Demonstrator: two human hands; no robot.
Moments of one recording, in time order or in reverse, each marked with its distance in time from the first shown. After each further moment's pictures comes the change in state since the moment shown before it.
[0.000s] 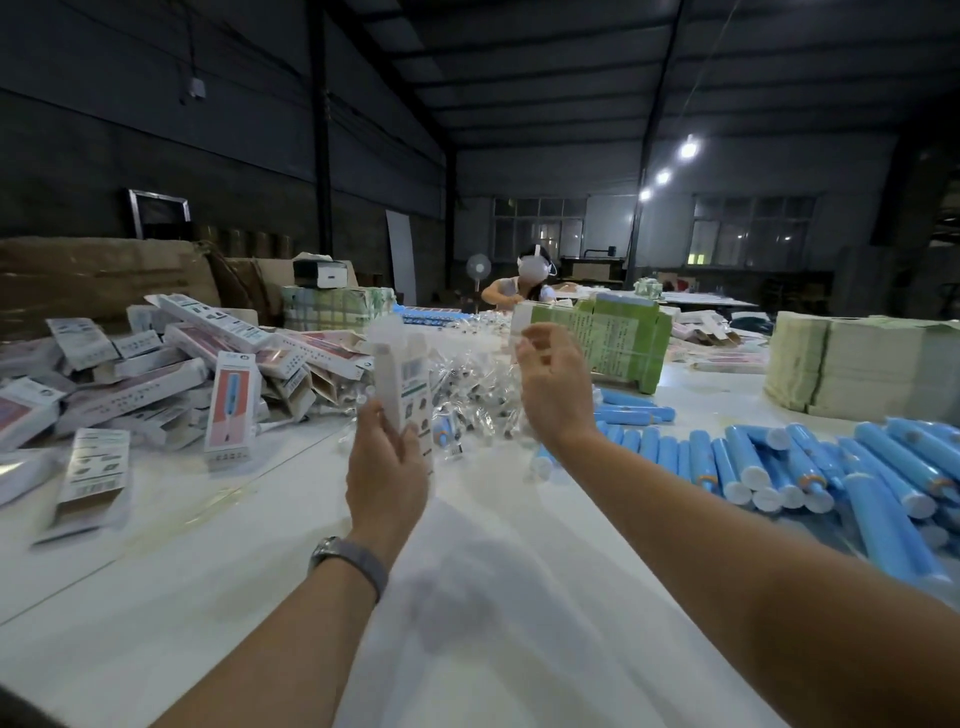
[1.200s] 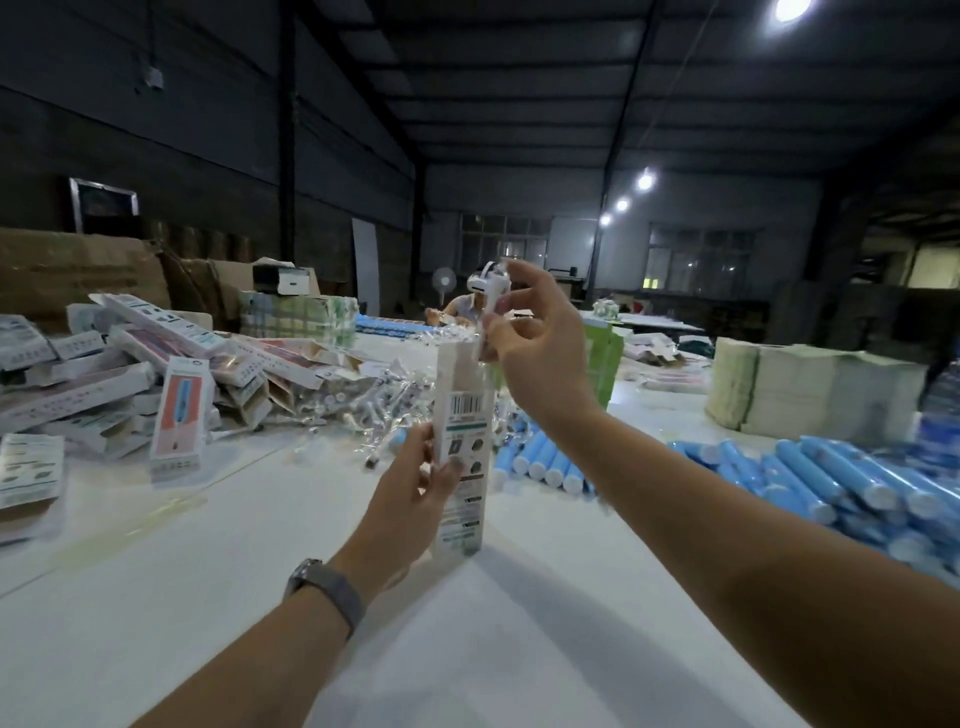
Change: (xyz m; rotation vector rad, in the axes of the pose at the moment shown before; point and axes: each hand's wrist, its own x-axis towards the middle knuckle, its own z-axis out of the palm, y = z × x) left_hand -0.032 0.014 0.019 -0.502 -0.538 0.043; right_hand -0.005 -0.073 -0.049 0.295 -0.069 -0.172
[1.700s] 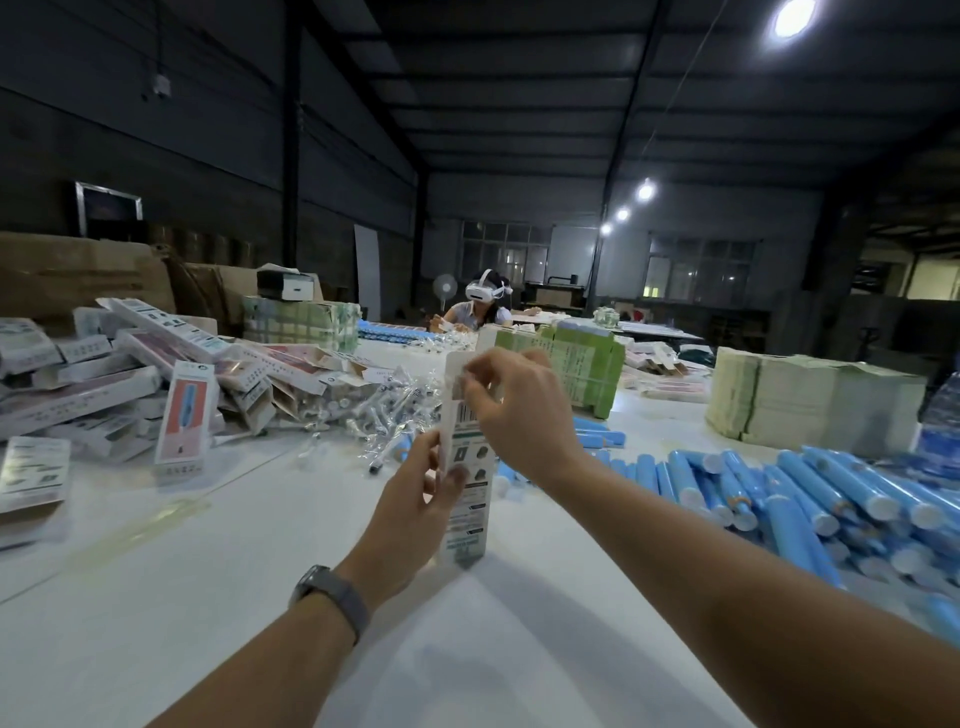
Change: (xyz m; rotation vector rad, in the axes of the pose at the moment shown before) left_hand -0.003 0.005 -0.001 0.092 -0.013 0.081; right_hand -0.019 0.035 0.008 -0.747 -0.135 -0.130
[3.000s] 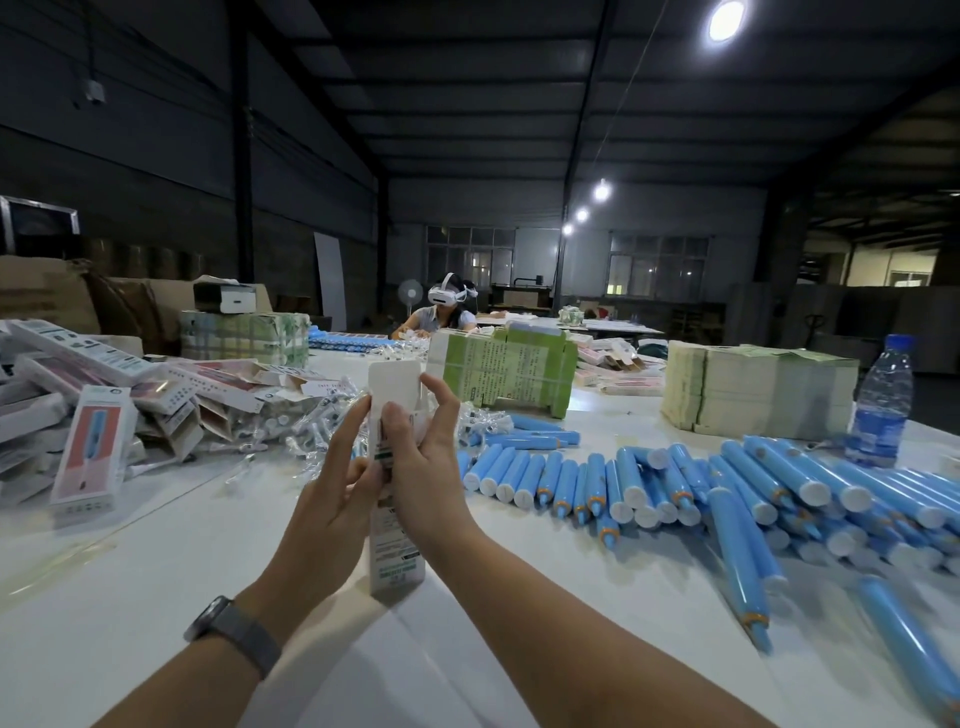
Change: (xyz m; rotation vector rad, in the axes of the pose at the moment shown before) left_hand 0.007 0.016 -0.004 0.146 -0.014 0.133; right_hand -0.041 -0.009 0.037 0.965 0.010 0.390
